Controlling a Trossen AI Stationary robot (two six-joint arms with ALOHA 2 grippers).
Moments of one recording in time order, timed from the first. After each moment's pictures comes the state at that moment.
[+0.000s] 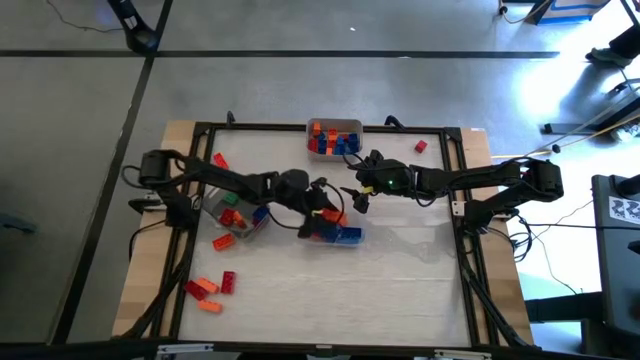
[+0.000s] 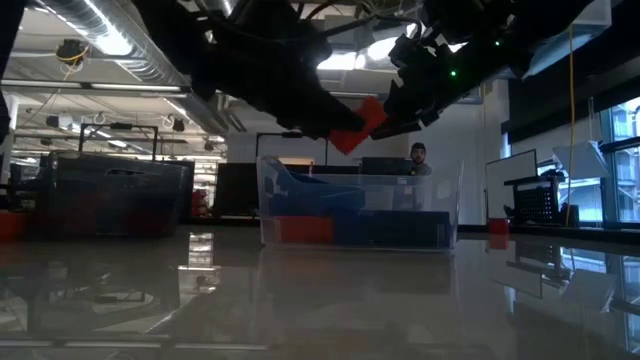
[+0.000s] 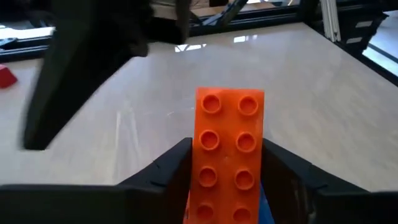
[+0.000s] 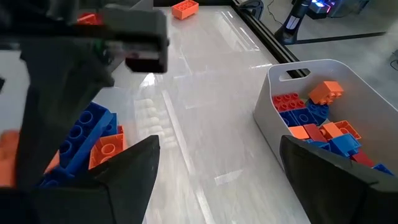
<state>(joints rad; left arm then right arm) 0.09 1.72 0.90 0.39 0.27 0.18 -0.14 1.39 0.75 0.16 0.20 -0.03</state>
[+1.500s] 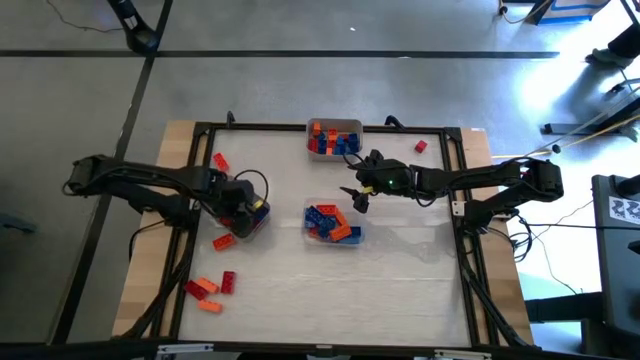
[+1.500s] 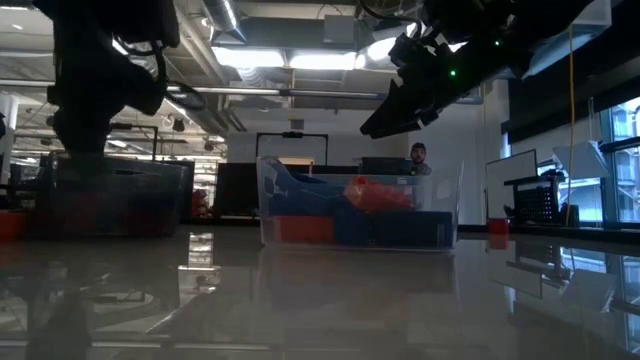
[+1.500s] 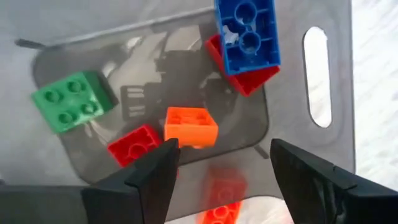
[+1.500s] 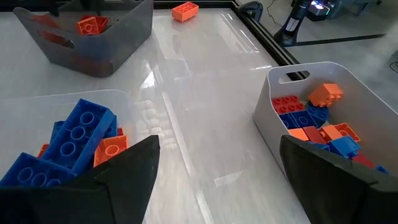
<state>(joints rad) 0.03 1.07 0.70 -0.99 0.01 -0.69 -0.14 1.39 0.75 0.16 0.20 -0.03</state>
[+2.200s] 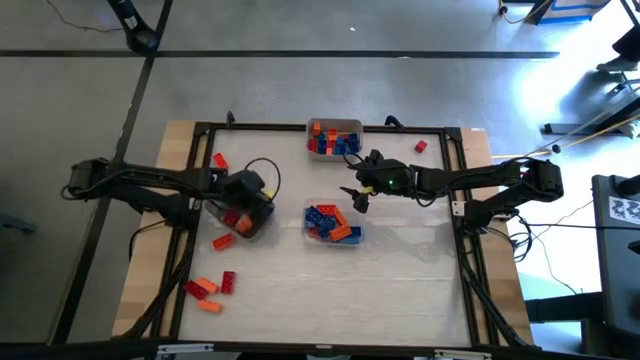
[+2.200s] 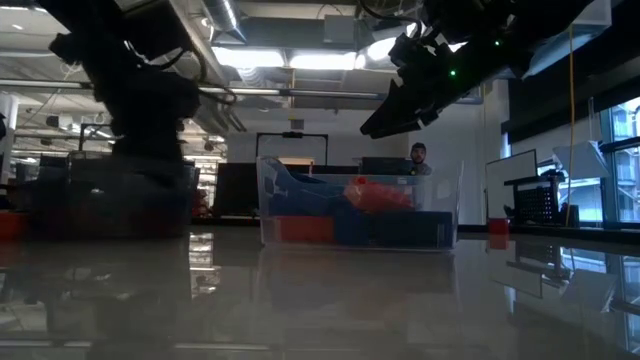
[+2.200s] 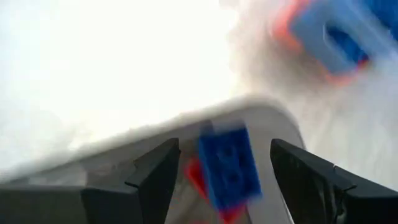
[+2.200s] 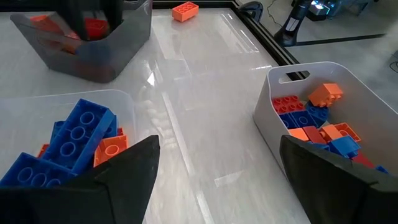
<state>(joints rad) 0.13 1.07 0.55 -0.46 -0.05 -0.59 -0.14 1.39 0.75 0.16 0.20 -0.03</state>
